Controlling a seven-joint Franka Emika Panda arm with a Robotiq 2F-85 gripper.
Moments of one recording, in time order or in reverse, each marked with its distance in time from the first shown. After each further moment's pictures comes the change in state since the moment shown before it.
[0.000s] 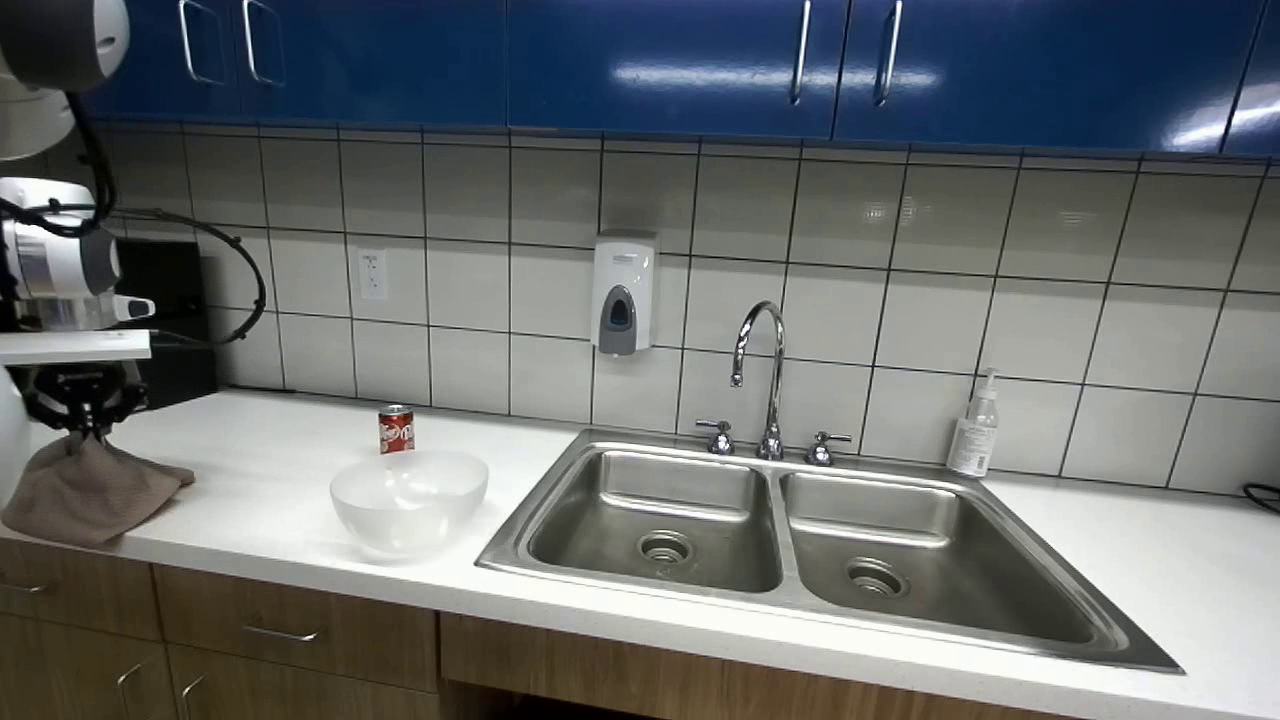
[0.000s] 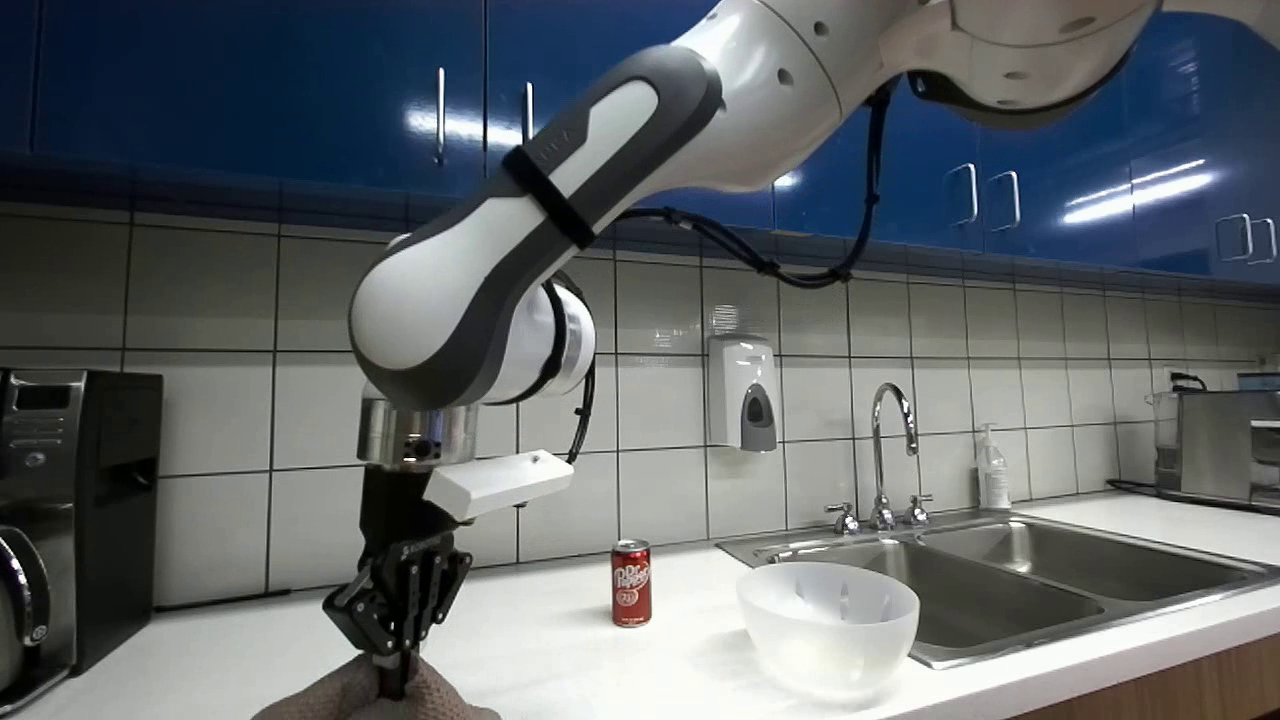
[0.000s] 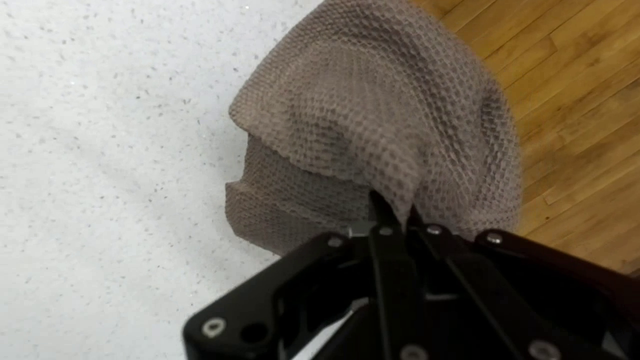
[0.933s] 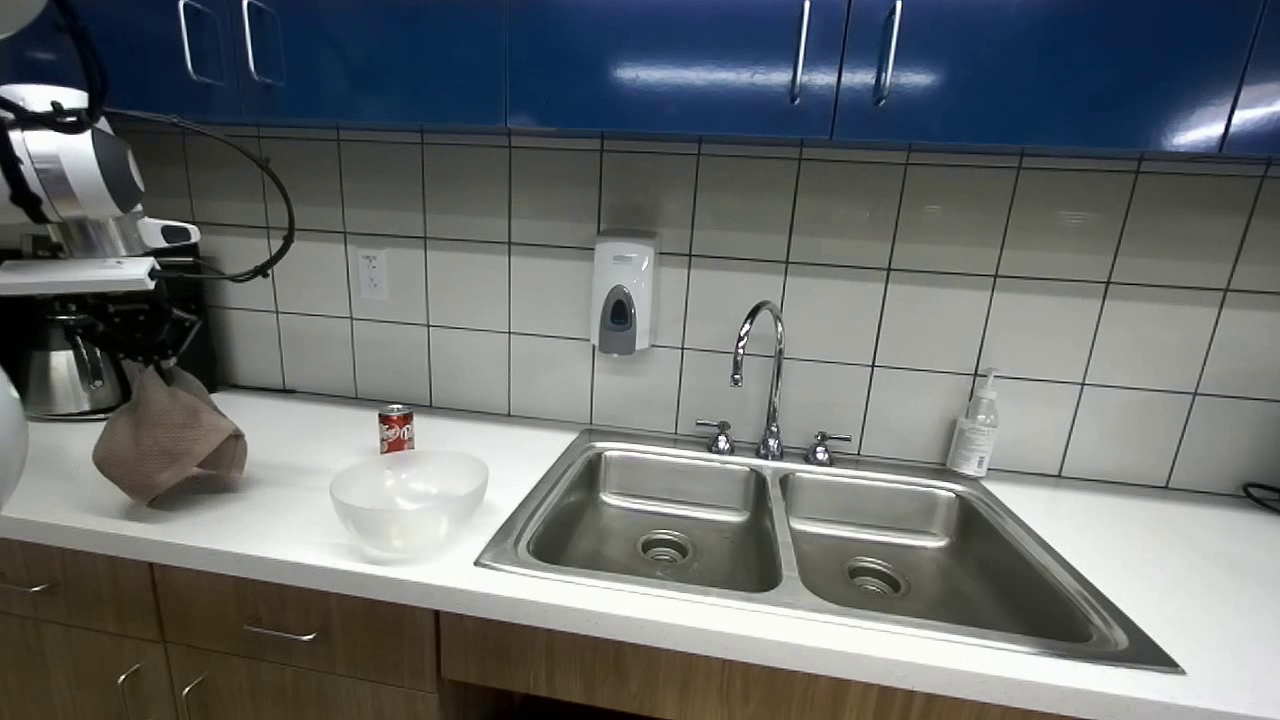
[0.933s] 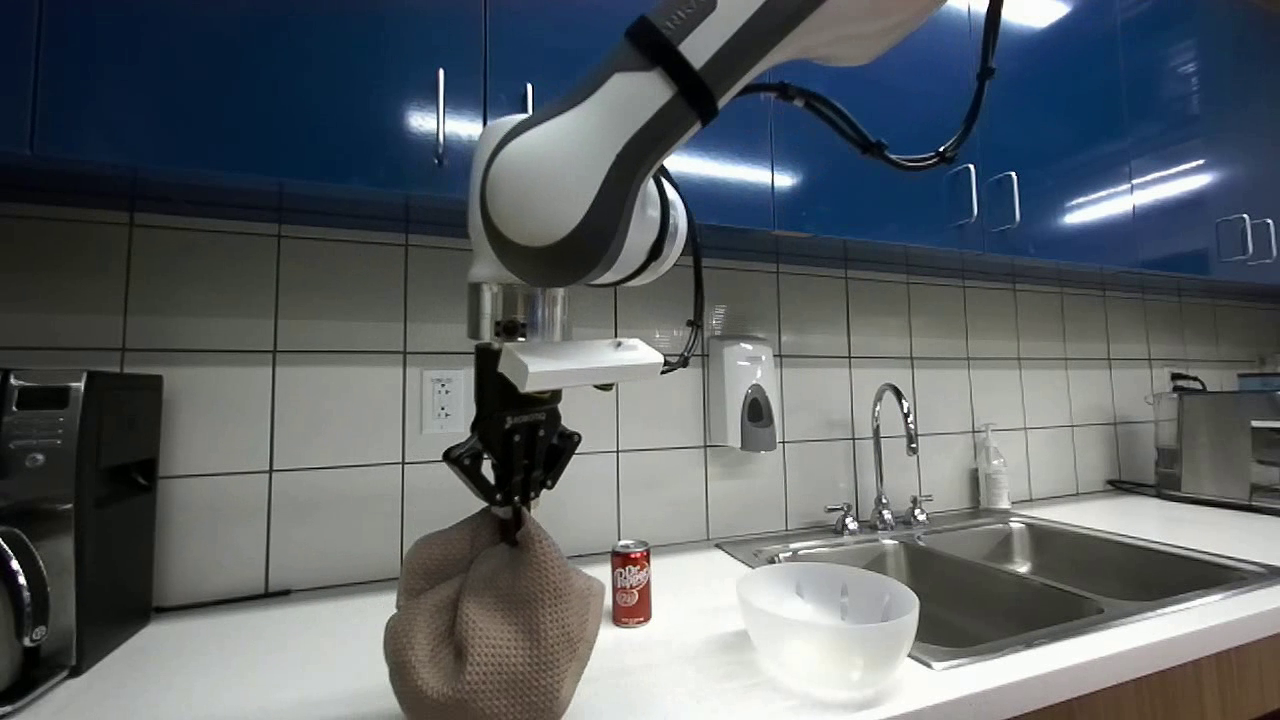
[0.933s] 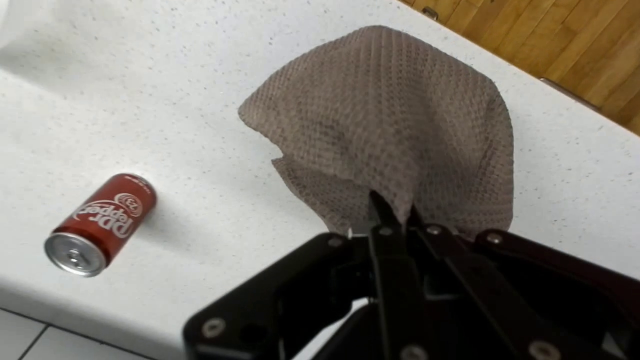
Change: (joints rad) arm -0.017 -0.313 -0.095 -0.223 -0.077 -0.001 0.378
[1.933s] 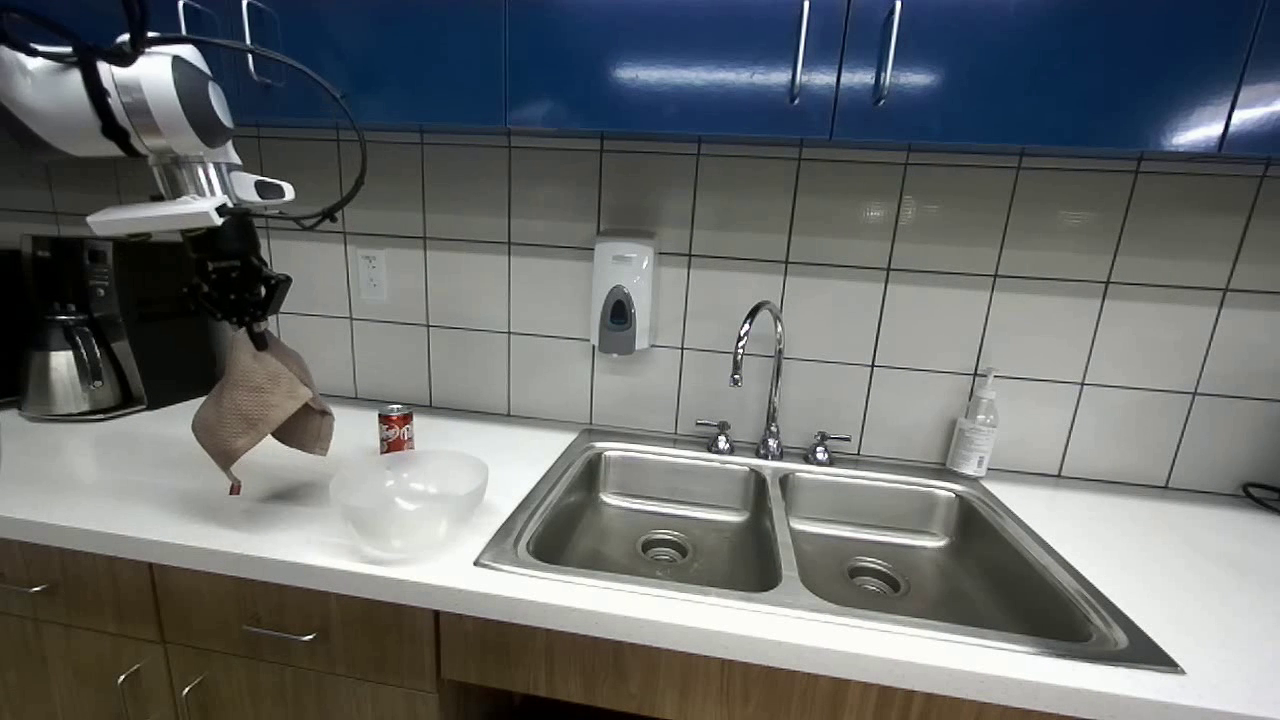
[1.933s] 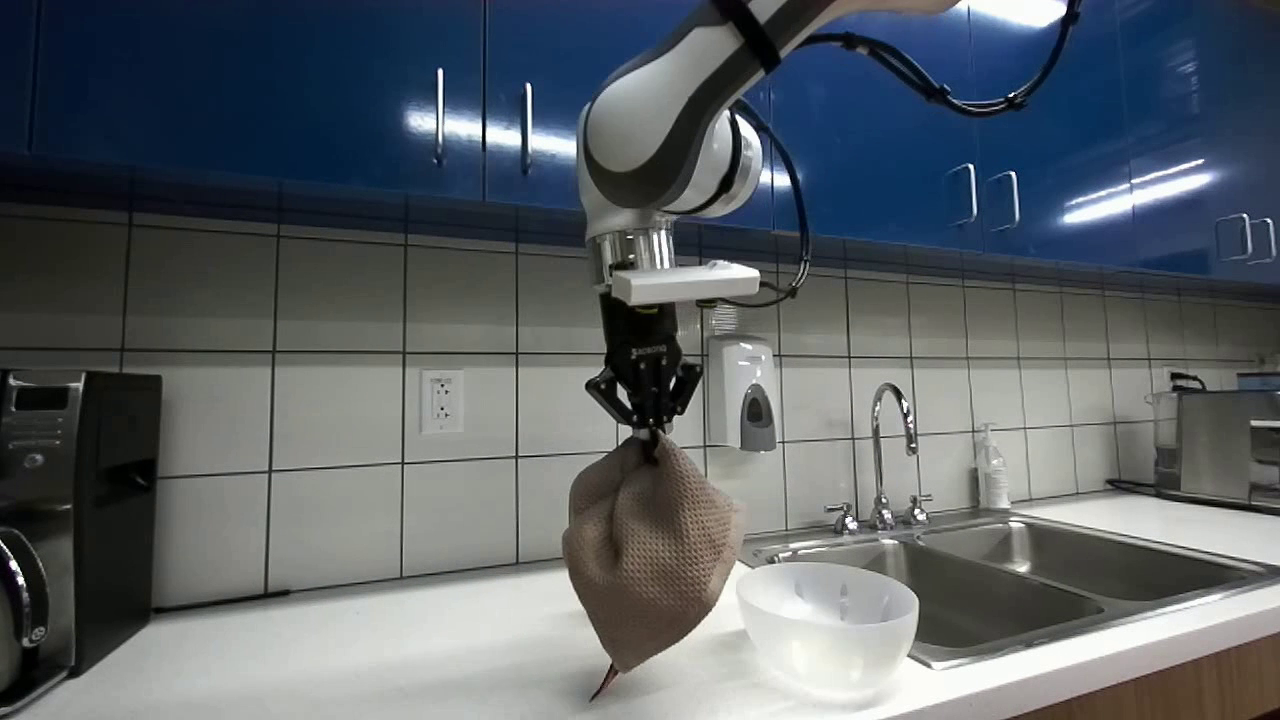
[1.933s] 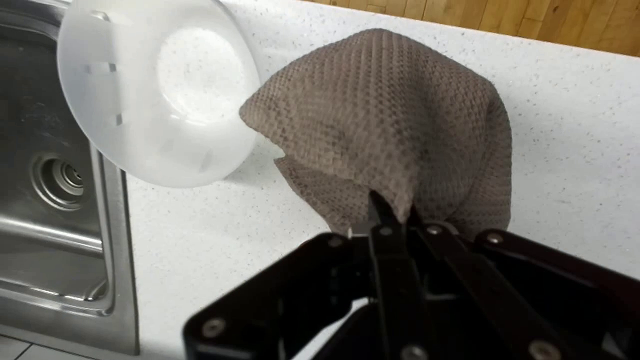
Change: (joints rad) arm -0.167 -0.149 -0.011 0.001 0.047 -0.300 0.060
